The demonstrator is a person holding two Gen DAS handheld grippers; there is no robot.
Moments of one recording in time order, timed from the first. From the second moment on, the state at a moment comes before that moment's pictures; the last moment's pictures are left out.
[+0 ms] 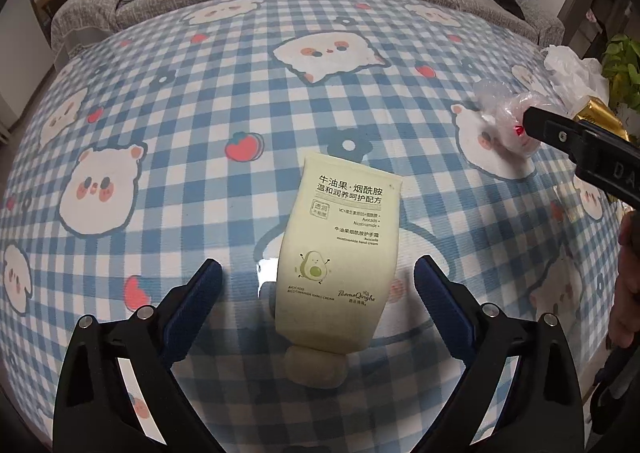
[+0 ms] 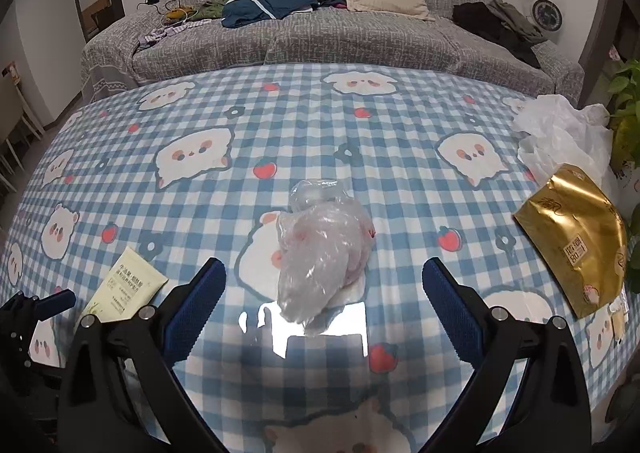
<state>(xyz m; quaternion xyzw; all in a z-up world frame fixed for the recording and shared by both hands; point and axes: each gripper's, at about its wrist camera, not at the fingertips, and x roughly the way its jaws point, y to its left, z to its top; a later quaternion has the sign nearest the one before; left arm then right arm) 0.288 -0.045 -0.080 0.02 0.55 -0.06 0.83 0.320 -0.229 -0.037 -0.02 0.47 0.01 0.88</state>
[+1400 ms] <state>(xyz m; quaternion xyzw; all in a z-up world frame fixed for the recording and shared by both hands) 0.250 -0.047 -0.045 0.02 0.54 -0.03 0.84 0.300 -0.223 -0.019 -0.01 0.49 0.01 0.87</state>
